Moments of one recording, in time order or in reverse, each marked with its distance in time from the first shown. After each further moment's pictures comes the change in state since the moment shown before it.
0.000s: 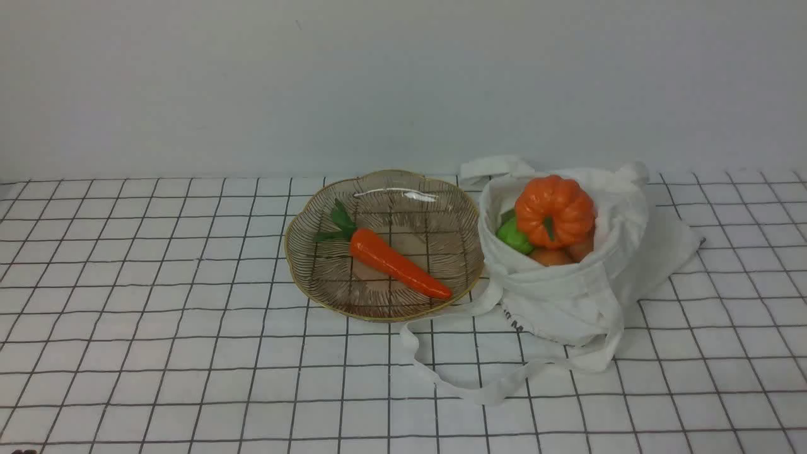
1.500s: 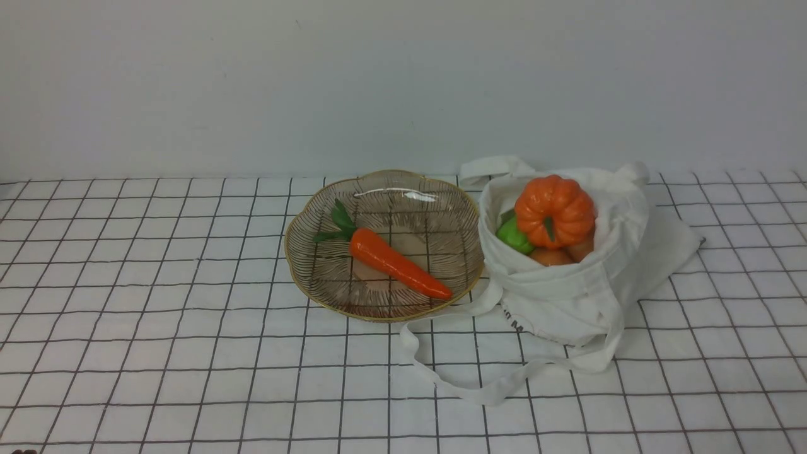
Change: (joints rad) right arm 0.000 0.000 0.000 0.024 -0.009 0.009; left arm 0.000 0.000 0.000 0.000 0.000 0.000
